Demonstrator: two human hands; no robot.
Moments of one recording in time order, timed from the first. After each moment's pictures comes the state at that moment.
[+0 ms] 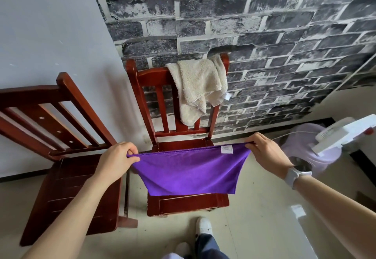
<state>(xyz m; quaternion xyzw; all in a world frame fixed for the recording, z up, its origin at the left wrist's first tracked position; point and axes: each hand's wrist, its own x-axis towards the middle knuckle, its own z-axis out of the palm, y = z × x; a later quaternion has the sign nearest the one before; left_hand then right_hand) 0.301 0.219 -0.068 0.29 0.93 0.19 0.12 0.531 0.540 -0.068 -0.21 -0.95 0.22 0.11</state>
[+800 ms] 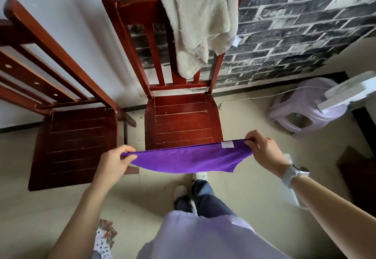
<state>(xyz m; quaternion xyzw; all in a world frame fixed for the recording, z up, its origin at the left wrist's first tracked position) 0.370 0.174 -0.149 0.18 0.92 0.27 0.23 0.586 0.508 -0.156 -0.30 -0.90 0.32 -0.02</state>
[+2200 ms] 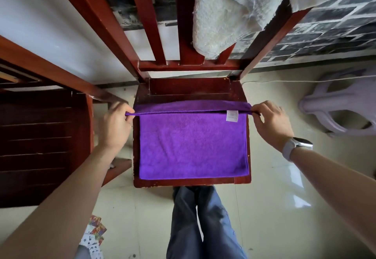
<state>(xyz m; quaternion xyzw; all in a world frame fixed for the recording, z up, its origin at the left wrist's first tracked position) 0.214 0.276 -0.375 0.23 0.95 0.18 0.09 0.418 0.596 -0.377 -0.22 -0.95 0.20 0.02</state>
